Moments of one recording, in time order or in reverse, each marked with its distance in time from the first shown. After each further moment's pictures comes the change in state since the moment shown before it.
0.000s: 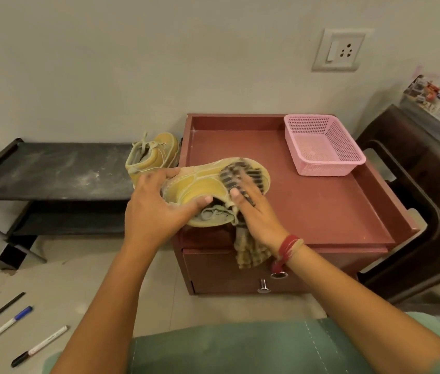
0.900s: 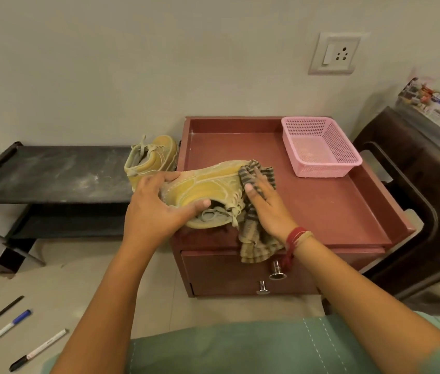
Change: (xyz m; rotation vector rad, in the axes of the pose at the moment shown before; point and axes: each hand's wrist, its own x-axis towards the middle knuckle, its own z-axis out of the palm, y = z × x) left_hand 0.002 0.000 0.001 -0.044 -0.049 -0.027; right_hand 0.013 0.020 -0.022 -0.117 0.133 0.078
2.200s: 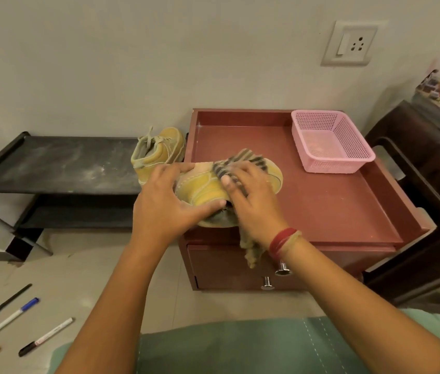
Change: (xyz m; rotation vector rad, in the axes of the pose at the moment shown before) left_hand -0.001 -0.001 0.002 0.105 0.028 0.187; right_hand -0.010 -0.037 0.029 -0.210 0.101 -0.324
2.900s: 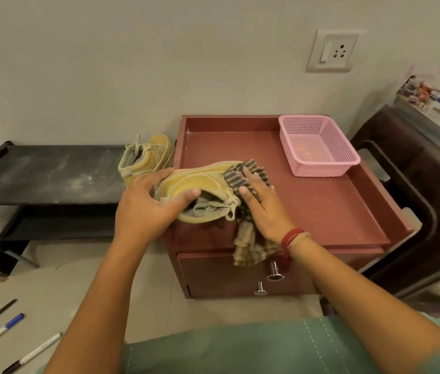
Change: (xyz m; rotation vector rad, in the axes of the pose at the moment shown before) left_hand 0.009 -0.006 -0.001 -0.202 -0.024 -0.228; right_hand -0.003 0.042 -0.023 0.068 -0.150 0.259
